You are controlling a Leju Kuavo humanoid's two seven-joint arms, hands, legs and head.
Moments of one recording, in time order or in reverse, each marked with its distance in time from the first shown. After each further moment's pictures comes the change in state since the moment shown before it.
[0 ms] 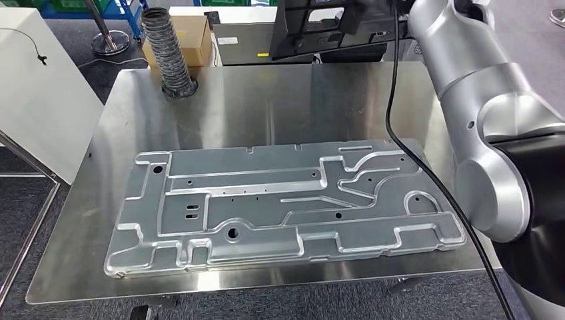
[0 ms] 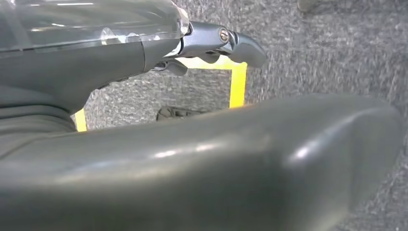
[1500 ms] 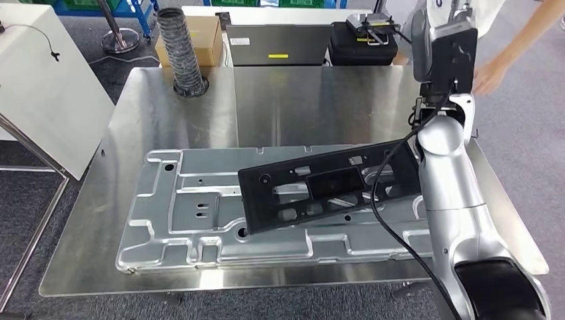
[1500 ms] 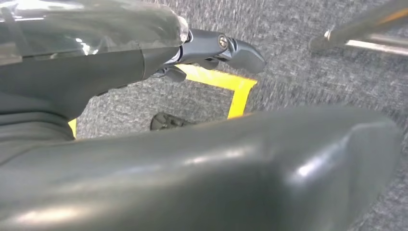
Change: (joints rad) left arm 0.054 -0.021 0.097 0.000 0.048 -0.012 -0.075; right arm 0.756 -0.124 0.016 -0.928 -0.789 -0.628 -0.732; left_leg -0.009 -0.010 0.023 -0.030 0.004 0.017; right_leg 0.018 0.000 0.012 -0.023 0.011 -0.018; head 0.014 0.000
